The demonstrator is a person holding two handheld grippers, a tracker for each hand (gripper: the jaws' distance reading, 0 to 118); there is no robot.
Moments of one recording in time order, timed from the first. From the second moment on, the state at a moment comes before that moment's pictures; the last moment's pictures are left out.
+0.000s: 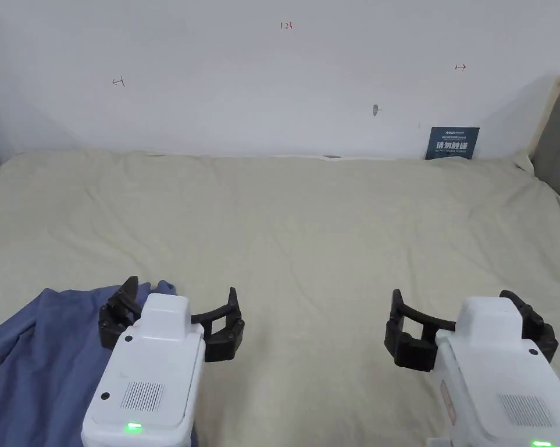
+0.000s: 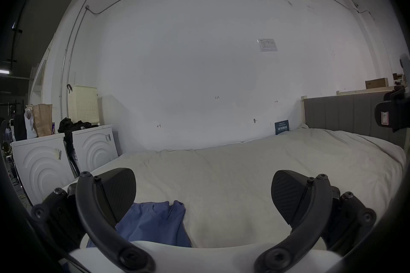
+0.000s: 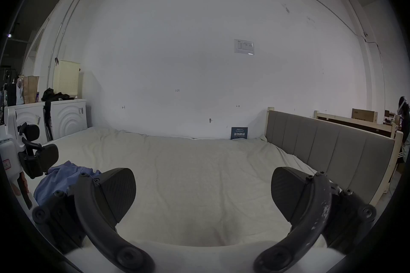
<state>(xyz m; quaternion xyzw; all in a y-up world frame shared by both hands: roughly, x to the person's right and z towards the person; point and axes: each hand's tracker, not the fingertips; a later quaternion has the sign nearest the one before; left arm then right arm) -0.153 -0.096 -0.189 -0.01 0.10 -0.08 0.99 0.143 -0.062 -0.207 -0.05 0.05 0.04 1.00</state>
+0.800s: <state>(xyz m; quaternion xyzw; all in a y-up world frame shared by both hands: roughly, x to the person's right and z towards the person) -0.155 -0.090 -0.188 -0.01 0.10 -0.06 0.99 0.148 -0.059 -0.211 -0.06 0.05 0.05 1.00</state>
